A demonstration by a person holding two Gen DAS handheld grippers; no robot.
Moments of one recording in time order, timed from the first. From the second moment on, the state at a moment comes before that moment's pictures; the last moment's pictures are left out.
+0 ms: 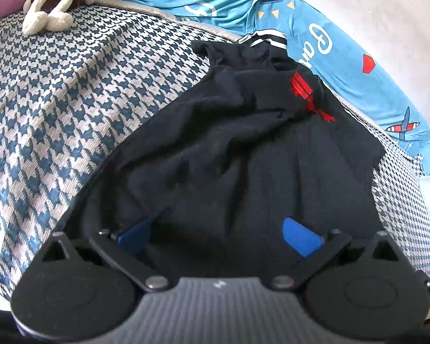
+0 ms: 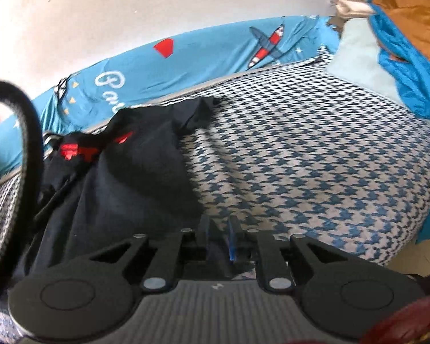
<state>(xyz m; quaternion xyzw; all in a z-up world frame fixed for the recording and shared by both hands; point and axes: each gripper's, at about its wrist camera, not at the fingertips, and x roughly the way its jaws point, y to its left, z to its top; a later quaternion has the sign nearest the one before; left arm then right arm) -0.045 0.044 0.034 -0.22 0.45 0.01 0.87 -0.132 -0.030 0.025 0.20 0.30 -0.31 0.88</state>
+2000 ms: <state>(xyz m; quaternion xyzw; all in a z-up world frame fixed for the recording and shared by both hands) 0.104 0.024 0.036 -0.19 0.49 -0.01 0.85 0.071 -0.235 -0.021 0.32 0.29 -0.31 0.85</state>
